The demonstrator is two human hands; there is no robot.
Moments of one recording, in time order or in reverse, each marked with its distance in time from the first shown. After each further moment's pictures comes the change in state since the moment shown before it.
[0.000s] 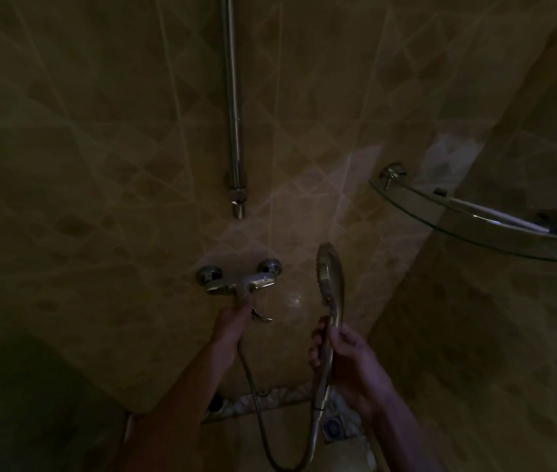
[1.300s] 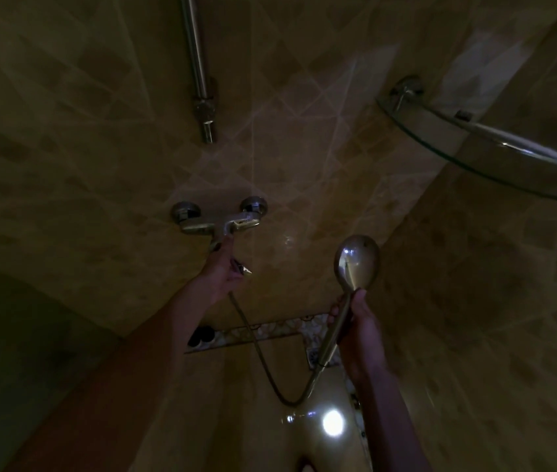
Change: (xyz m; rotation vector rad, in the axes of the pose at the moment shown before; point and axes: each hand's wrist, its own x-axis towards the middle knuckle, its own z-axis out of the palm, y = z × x) left_hand 0.078 -0.044 0.014 -0.108 -0.003 -0.227; right_hand 0.009 0.035 -0.086 -0.043 0.532 -0.088
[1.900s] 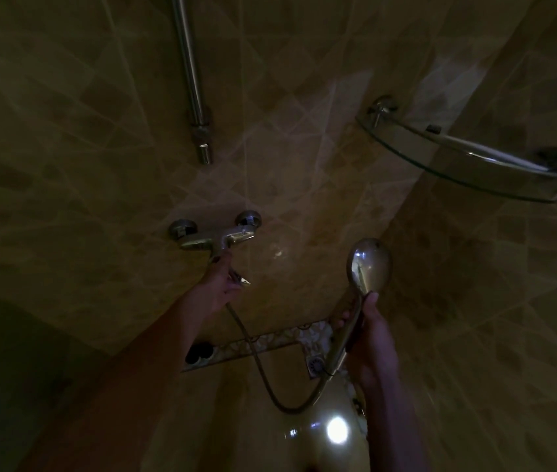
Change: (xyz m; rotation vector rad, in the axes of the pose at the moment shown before) left_hand -0.005 0.007 -0.004 0.078 -0.033 -0.016; right_hand -0.029 -0.018 0.004 0.077 0.071 -0.001
